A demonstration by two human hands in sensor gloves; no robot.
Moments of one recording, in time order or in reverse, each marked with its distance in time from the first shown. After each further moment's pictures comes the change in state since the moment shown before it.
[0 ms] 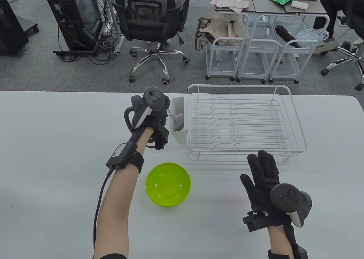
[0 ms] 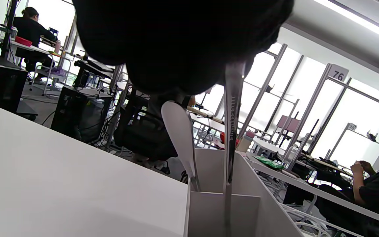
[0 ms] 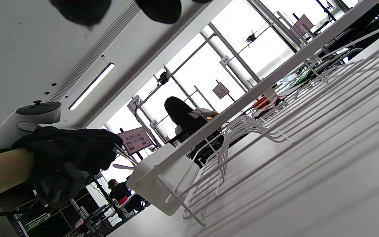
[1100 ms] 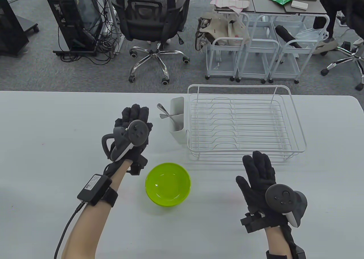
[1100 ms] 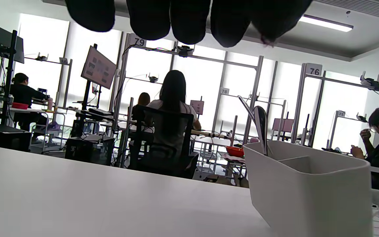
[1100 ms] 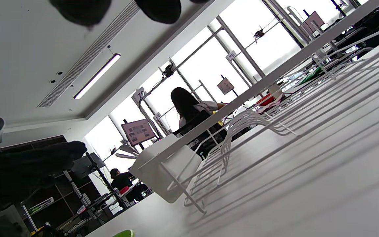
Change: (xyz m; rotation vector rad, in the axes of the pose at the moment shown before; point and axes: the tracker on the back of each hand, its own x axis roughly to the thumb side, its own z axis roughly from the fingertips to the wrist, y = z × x) left_hand -0.061 0.009 0.100 0.146 -0.102 -0.231; right_hand 0.007 0.008 0.001 0.032 -0.029 0.040
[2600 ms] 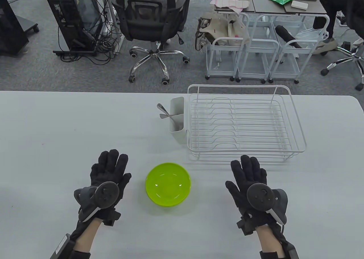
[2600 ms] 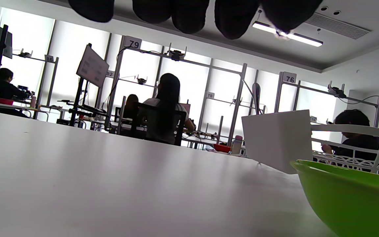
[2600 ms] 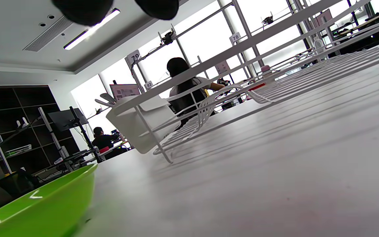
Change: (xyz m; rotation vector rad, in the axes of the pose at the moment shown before) left_hand -0.073 -0.033 0.132 0.022 -0.082 0.056; right_hand 0.005 0.035 -0.001 0.115 -0.010 0.203
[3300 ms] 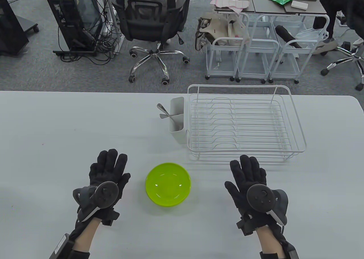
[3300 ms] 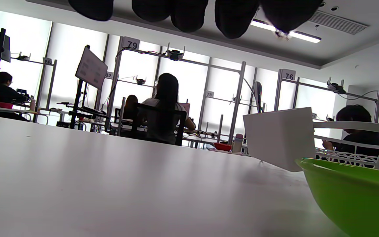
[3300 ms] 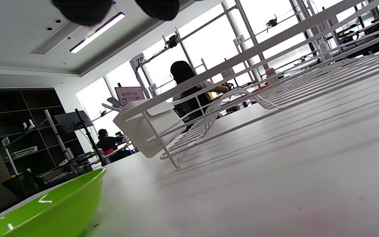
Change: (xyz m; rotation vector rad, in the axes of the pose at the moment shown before) left_hand -0.001 0.002 0.000 -0.004 -0.007 -0.022; right_hand 0.002 -0.003 0.001 -0.012 -0.015 -0.007
